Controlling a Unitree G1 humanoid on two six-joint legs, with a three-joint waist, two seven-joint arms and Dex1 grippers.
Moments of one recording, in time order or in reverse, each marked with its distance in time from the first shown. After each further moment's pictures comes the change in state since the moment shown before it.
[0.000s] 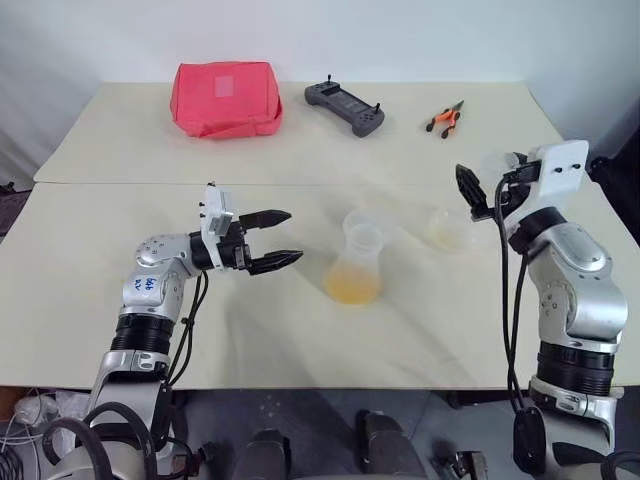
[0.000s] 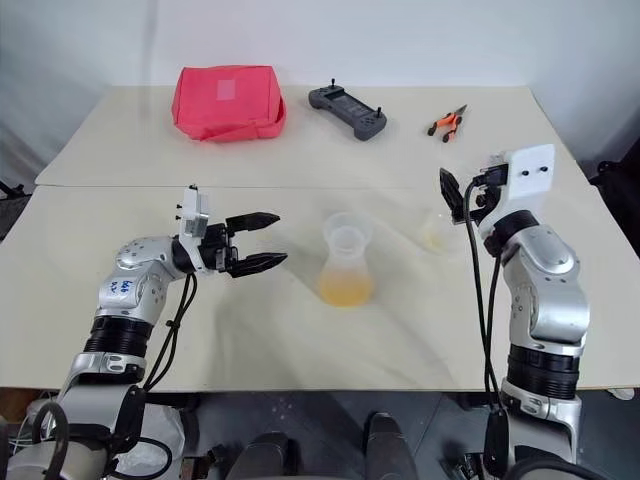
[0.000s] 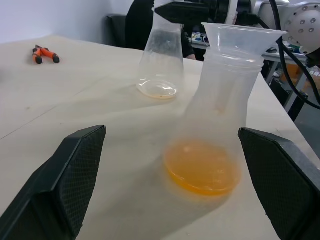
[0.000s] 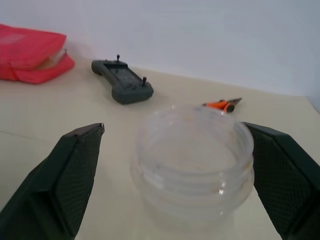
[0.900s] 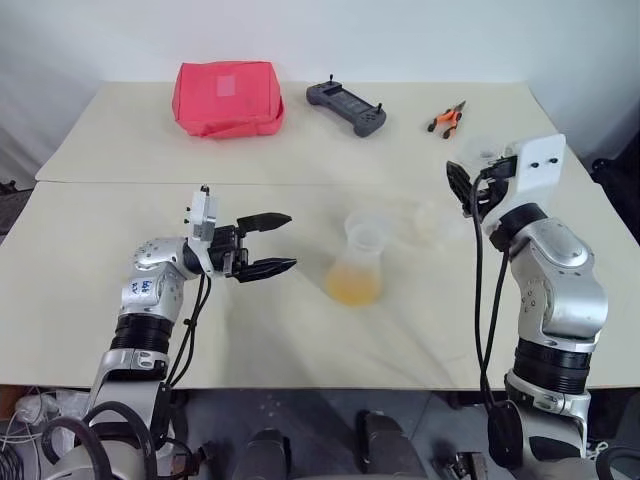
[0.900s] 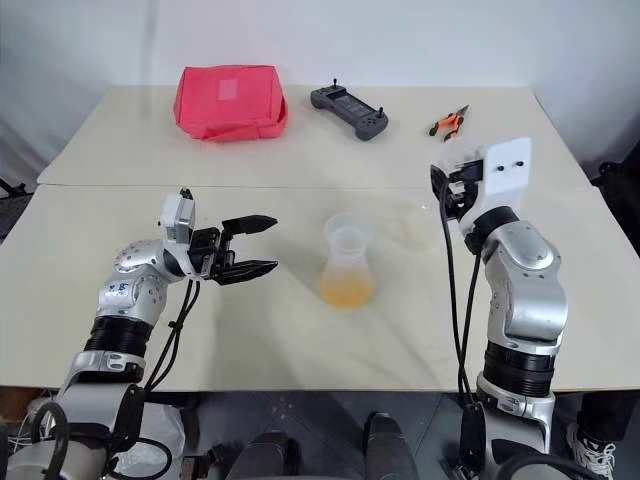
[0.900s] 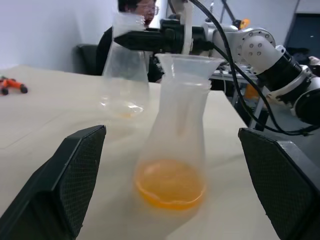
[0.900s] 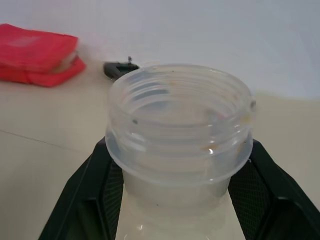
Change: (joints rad) left arm 0.002 0.004 0.001 0.053 -0.106 -0.064 -0.119; right arm -0.032 0.128 -0.009 -0.072 -0.136 0.154 -0.003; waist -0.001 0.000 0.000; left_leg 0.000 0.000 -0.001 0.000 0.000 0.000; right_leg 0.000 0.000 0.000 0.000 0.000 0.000
